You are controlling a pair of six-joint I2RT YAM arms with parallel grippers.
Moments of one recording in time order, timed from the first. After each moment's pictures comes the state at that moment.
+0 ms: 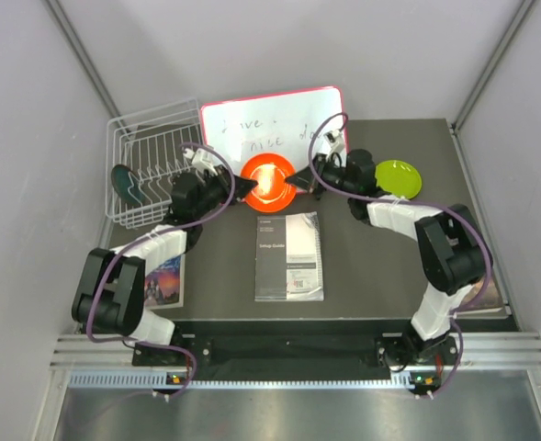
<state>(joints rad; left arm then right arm) -0.27 1.47 0.73 0.64 0.46 -0.72 0.44 1.77 1.04 0.57 -0.57 0.67</state>
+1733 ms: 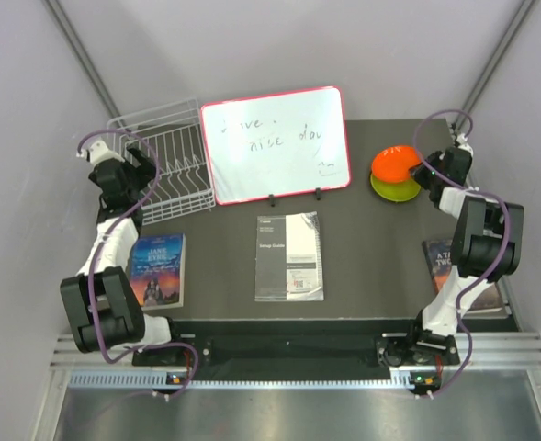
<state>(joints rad) 0.25 1.37 0.89 0.23 -0.04 -0.42 -0.23 1.85 1.07 0.29 -0.18 0.57</state>
